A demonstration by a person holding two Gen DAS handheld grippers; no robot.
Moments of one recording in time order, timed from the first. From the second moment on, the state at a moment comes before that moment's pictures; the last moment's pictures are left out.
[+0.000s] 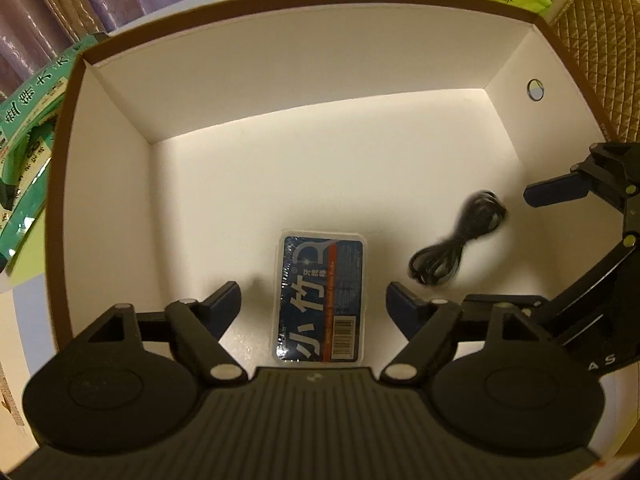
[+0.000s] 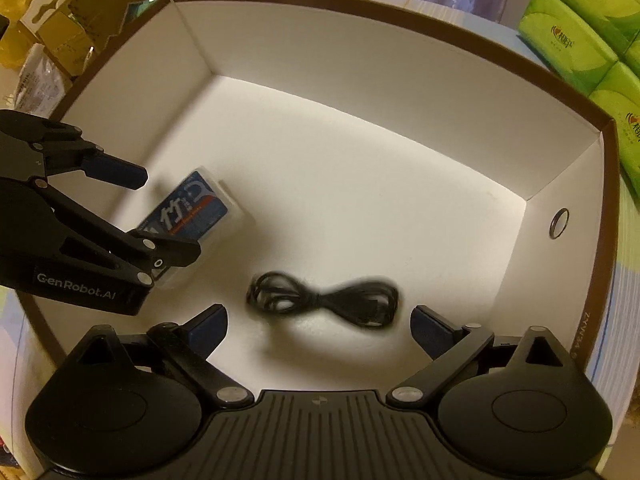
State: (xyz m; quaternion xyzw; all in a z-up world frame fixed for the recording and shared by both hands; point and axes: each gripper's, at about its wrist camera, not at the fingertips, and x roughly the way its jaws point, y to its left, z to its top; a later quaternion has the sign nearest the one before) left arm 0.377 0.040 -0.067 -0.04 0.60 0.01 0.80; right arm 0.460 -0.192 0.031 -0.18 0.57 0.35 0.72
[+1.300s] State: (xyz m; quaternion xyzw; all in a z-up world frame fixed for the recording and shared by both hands) left arm 0.215 0.032 0.065 -0.02 0.44 0.04 0.90; right arm 0.327 -0.270 0.147 -0.10 0.34 0.35 0.86
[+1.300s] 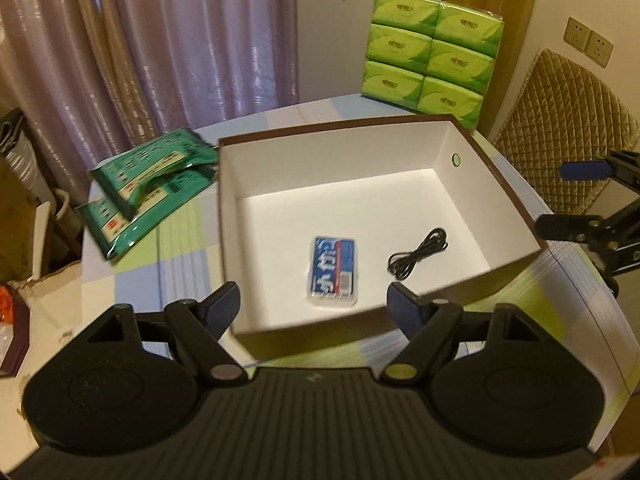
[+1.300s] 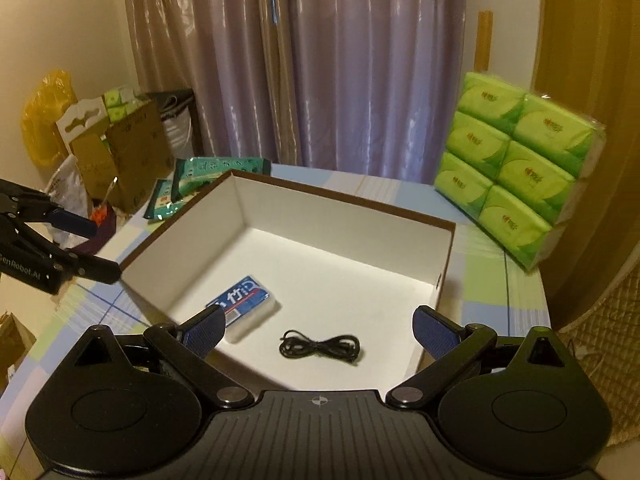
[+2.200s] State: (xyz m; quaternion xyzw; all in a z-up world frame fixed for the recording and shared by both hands) left arm 0.100 0.018 -0.024 -0.10 0.49 0.07 0.86; right arm 0.209 -0.299 0.054 -0.07 0.48 0.30 0.82
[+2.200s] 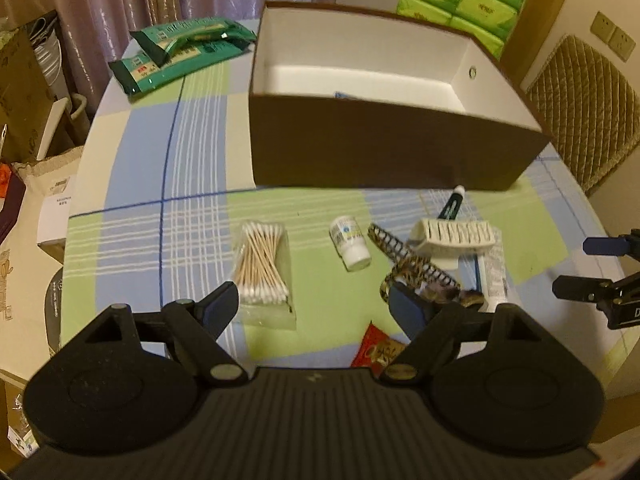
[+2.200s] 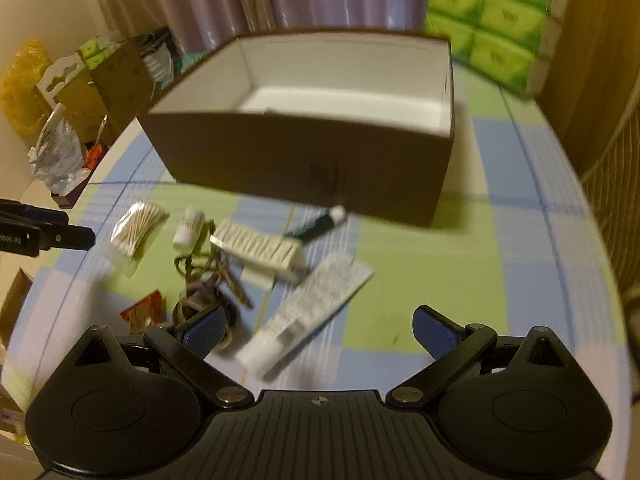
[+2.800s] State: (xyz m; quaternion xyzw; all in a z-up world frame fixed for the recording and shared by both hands) left arm 0.102 0.008 -0.043 -0.10 0.51 0.07 0.85; right arm 0.201 -0.300 0.031 -0.06 0.52 0.26 0.81
